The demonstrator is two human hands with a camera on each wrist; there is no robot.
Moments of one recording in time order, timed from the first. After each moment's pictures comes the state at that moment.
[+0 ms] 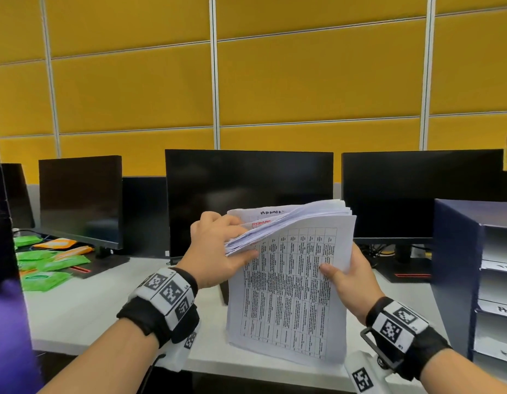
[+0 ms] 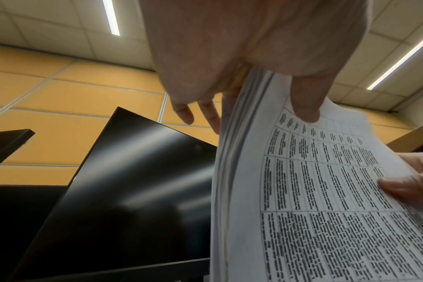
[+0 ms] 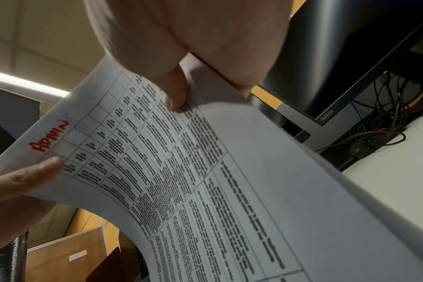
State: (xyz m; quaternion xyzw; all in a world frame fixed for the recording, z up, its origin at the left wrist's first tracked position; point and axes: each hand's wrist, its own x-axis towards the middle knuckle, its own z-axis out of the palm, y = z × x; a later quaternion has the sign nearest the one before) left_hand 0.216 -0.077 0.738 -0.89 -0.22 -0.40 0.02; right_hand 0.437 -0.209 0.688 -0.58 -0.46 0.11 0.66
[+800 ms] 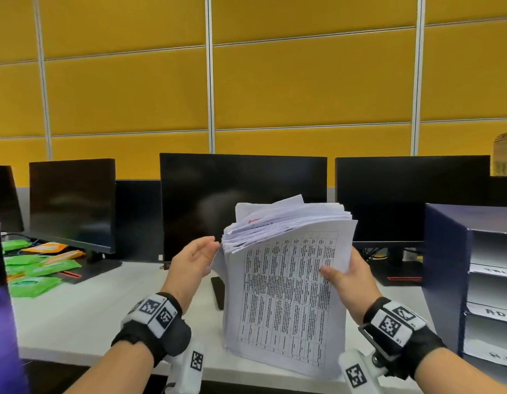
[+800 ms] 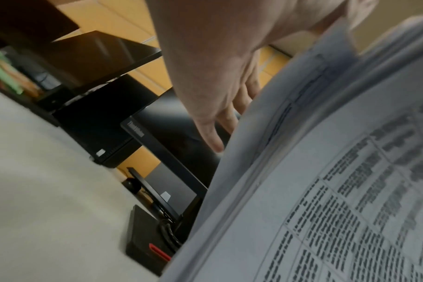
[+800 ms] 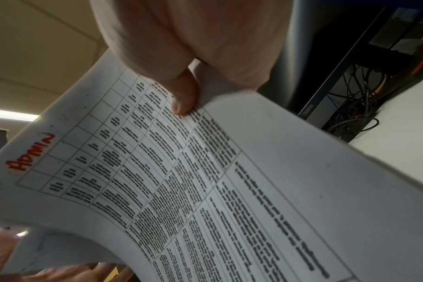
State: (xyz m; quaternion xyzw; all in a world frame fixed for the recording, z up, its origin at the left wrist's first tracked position) left_hand 0.213 -0.047 0.692 -0.68 -0.27 -0.53 -0.44; right_hand 0.447 -0.210 0.689 -0.56 -0.44 0.13 0.69
